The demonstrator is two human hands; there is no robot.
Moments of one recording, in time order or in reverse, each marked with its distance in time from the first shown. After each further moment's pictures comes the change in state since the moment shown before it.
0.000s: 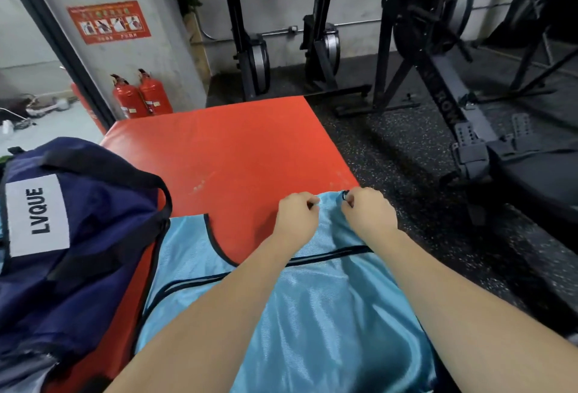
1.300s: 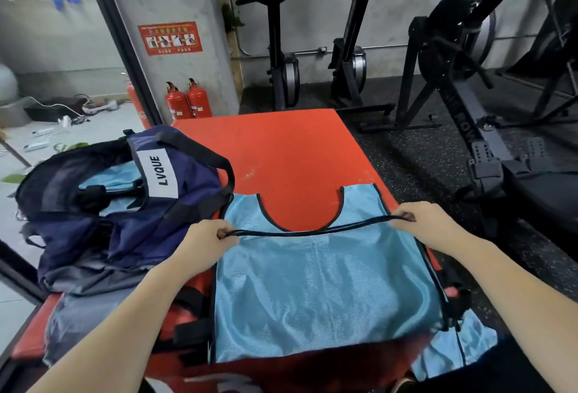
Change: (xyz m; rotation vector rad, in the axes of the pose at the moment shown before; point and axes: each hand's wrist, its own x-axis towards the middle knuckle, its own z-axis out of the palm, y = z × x) left_hand -0.162 -0.118 -0.206 0.229 0.014 -0.105; right_hand -0.081 0.043 -0.067 0.151 -0.211 -0.275
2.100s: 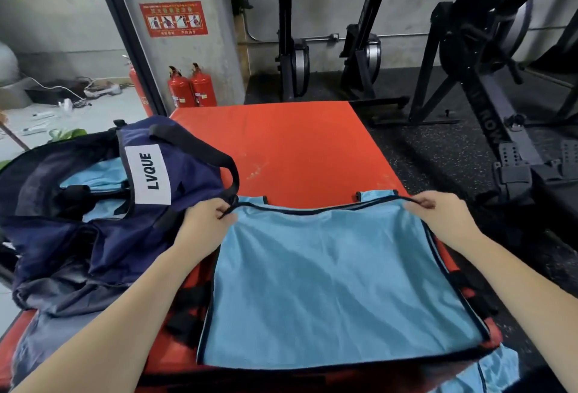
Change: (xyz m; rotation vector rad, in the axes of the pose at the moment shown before) left_hand 0.067 -0.012 0.007 -0.028 0.195 -0.105; right_hand 0.064 0.006 0.017 0.142 0.246 0.124
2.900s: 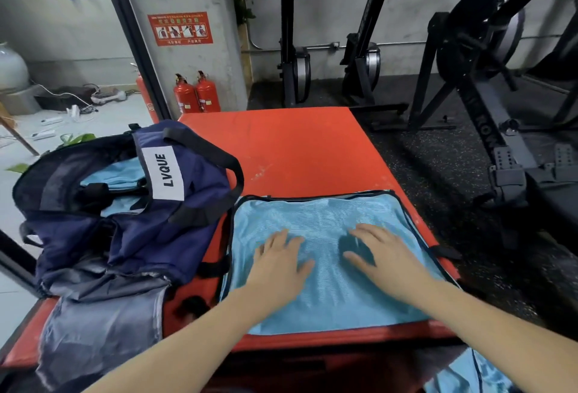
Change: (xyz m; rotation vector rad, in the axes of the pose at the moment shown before) left_hand -0.092 0.062 0.071 0.305 -0.343 0.240; right_hand -0.100 -0.048 0.056 -0.387 -0.279 -0.375
